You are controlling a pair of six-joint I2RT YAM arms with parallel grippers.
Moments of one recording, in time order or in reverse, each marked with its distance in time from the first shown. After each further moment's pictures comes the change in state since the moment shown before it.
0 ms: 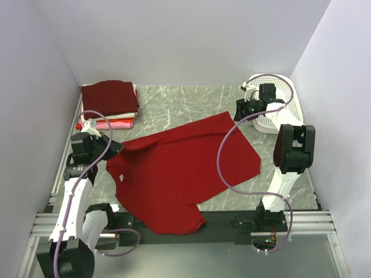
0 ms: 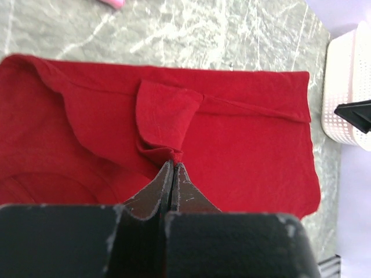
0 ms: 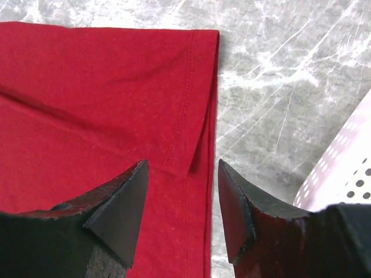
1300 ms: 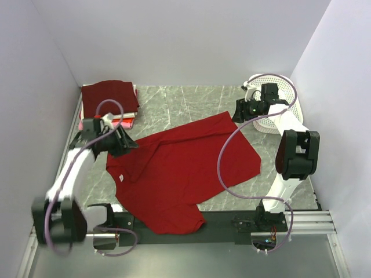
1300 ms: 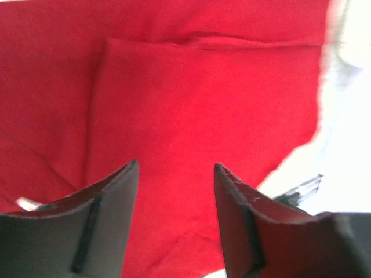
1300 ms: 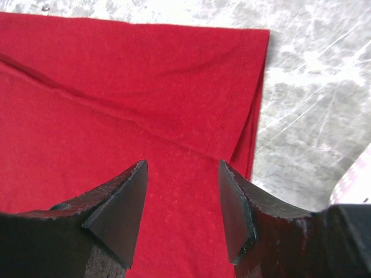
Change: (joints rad) left arm -0.077 0.295 0.223 -0.263 0.161 0.089; right arm 0.001 -0.098 -0.037 -0.056 -0.112 0.013
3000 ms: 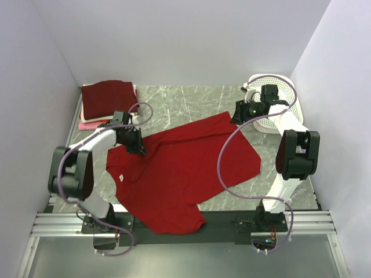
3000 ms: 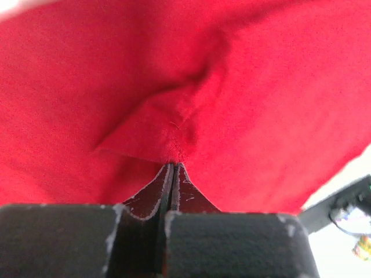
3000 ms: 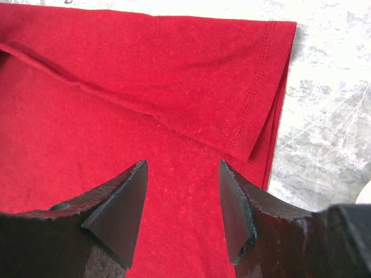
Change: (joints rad) left arm -0.220 0.515 0.176 0.047 -0.145 0.175; right arm -0.003 0.000 -0.015 -0.026 -0.067 0.000
